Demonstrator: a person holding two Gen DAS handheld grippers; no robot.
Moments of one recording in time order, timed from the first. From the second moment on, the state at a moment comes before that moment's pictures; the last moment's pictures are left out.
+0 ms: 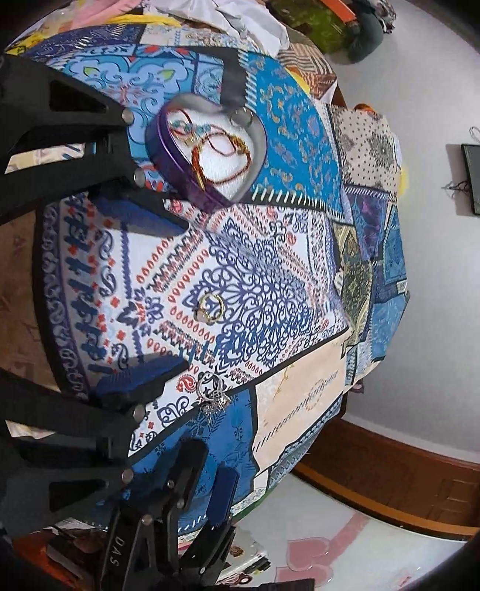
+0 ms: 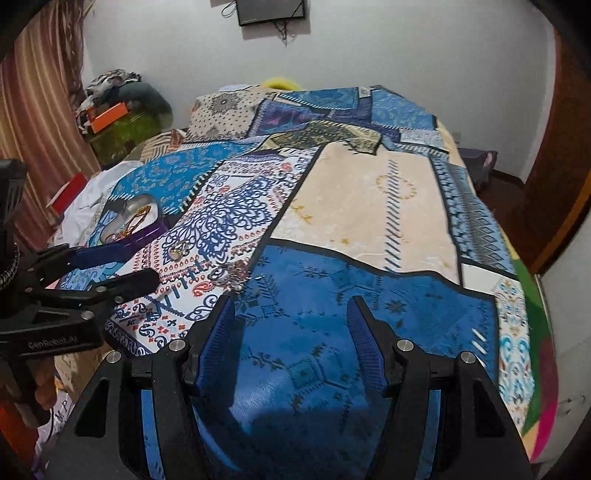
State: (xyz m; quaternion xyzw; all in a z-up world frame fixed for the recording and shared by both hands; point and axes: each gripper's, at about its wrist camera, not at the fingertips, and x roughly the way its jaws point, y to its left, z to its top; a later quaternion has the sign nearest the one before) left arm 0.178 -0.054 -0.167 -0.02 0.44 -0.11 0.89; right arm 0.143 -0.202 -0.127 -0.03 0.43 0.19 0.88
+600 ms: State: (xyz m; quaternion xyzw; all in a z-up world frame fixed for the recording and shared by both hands) left arm 0.203 -0.054 -0.178 -0.02 0.43 -0.14 0.89; right arm 0.163 -0.171 -0.134 -0.06 0.42 0.24 0.87
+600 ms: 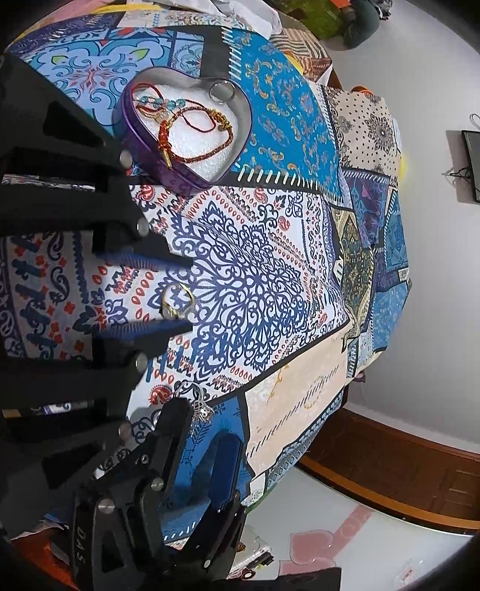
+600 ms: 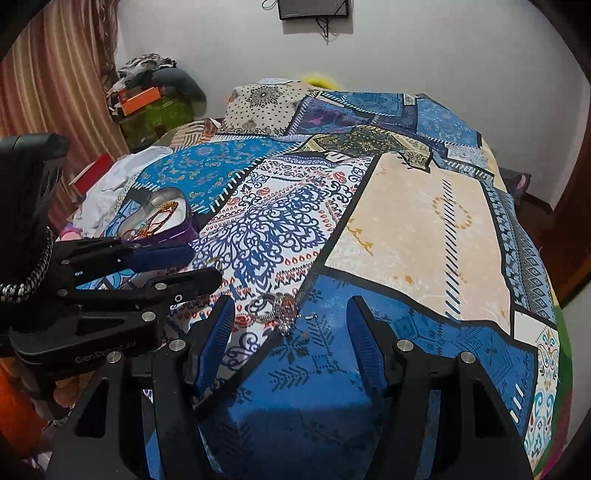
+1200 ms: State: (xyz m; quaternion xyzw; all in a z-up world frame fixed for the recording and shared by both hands) left arm 0.182 -0.047 -0.173 -0.03 0.42 -0.15 0.89; right arm 0.172 -0.152 -0.145 -0.08 0.44 0.27 0.85
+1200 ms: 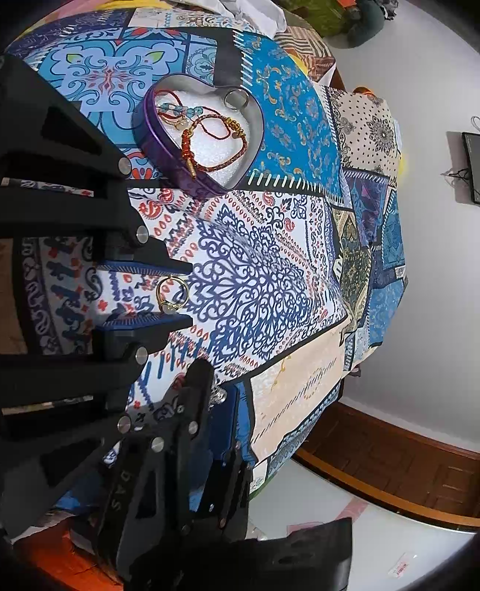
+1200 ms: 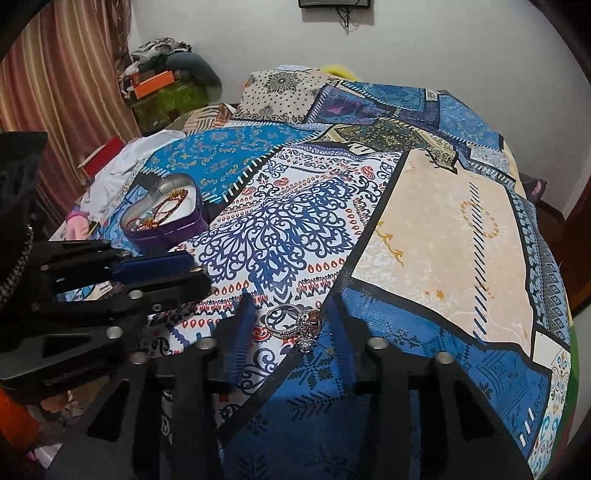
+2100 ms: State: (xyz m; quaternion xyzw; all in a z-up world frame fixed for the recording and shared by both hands) left arm 0.152 -0.014 -0.102 -0.03 0.35 -0.10 0.93; right arm 0.155 -0.177 -0.066 -0.02 0.35 0.23 0.91
